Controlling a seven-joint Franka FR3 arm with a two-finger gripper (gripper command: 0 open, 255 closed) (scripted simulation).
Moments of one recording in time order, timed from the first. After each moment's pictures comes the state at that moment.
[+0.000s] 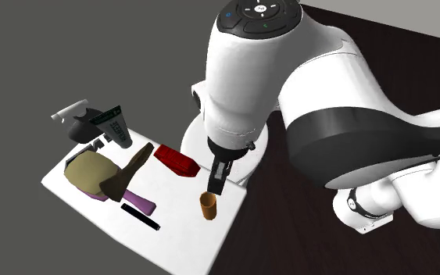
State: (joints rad) arm -0.10 -0.18 -0.01 -1.85 -0.05 1.75 0.35
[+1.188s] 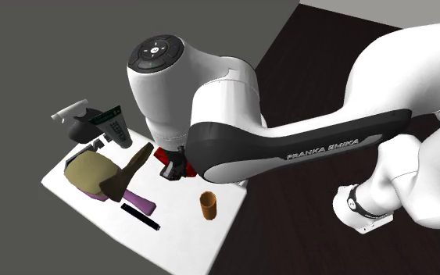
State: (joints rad) arm -0.14 0.14 -0.04 -1.62 -0.02 1.78 0.49
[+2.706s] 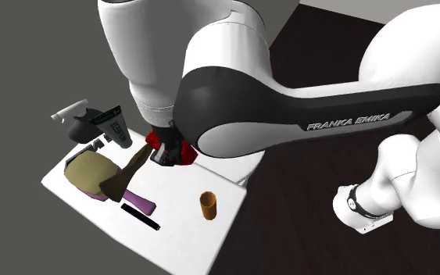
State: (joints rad) arm -0.14 0.18 -0.04 -1.38 -0.02 1.58 0.48
